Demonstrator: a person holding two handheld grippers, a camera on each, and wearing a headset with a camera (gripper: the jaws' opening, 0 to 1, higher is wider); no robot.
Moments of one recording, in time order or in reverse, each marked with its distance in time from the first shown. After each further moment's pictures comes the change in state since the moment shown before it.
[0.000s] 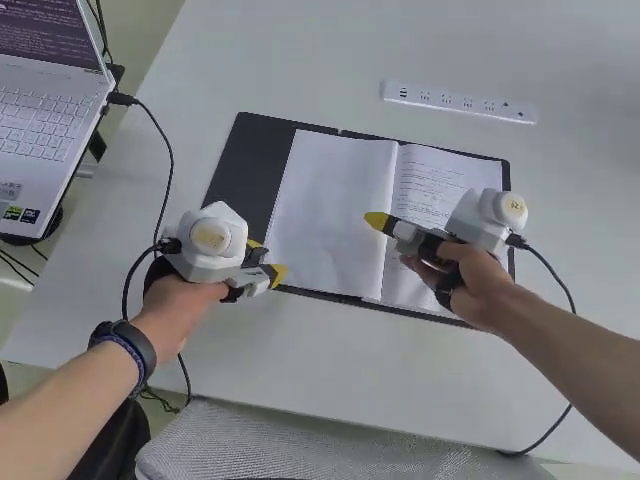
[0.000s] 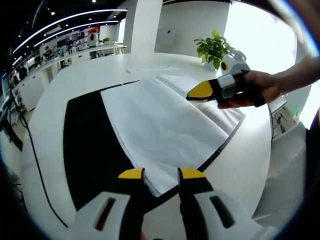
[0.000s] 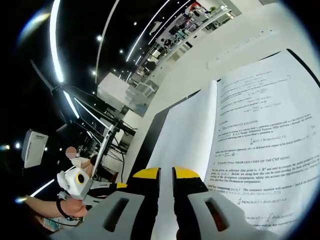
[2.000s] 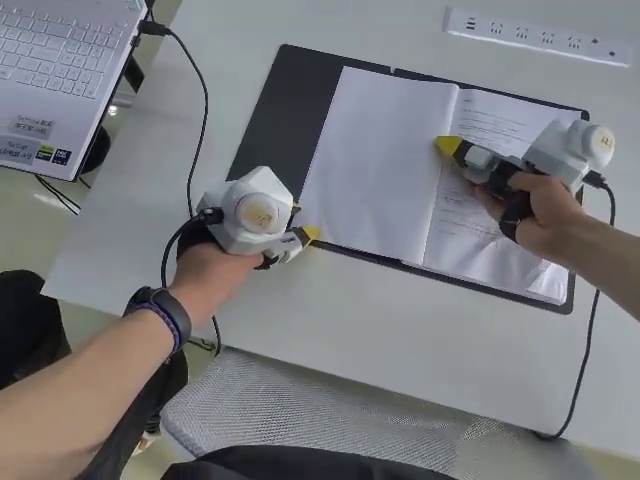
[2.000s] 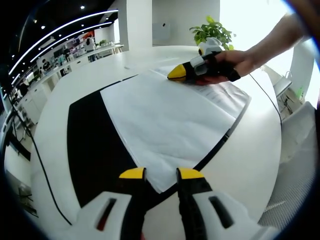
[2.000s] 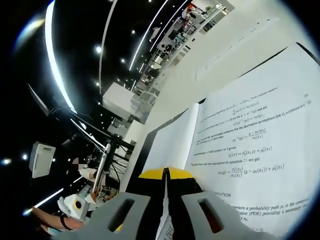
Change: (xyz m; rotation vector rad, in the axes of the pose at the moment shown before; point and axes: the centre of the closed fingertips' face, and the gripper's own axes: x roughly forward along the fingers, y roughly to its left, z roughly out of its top) left arm 0.003 0.004 -0.011 0.117 0.048 0.079; right arm 0.035 -0.057 0.066 0.072 -0.058 0.085
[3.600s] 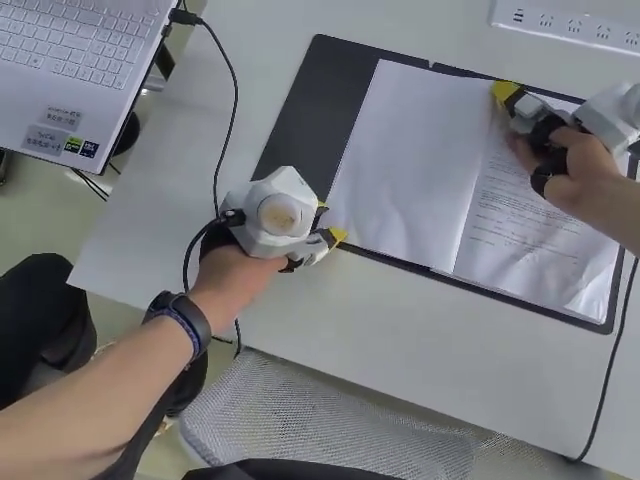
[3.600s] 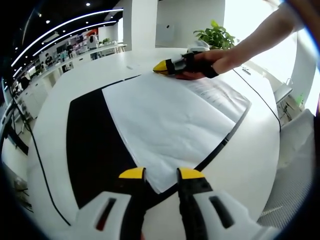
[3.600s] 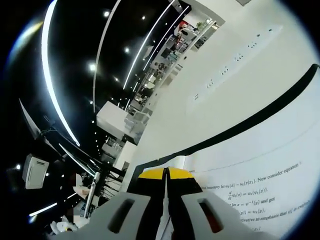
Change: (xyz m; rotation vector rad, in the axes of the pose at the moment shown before) left arm -0.001 0.001 0.003 -0.049 -0.015 -0.008; right arm 0.041 -0.044 0.068 0.012 -0.160 -0.054
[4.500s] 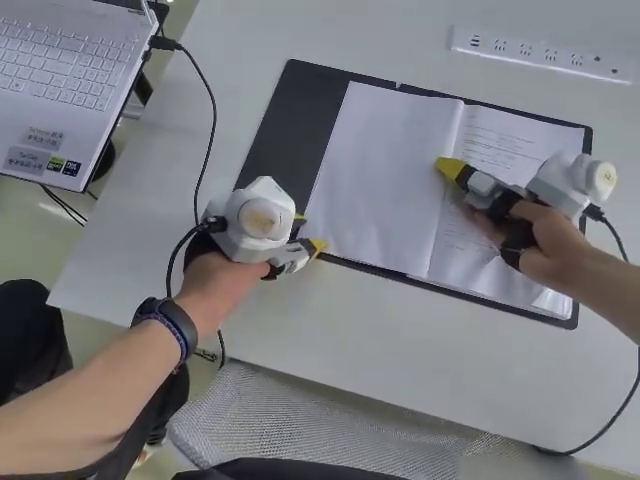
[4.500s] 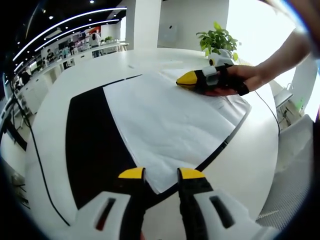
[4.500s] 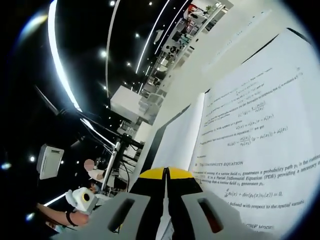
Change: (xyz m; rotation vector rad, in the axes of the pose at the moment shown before) left arm -0.003 -0.004 0.002 -0.038 -0.003 -0.008; right arm -0.068 0.058 -0.082 0.015 0.151 0.129
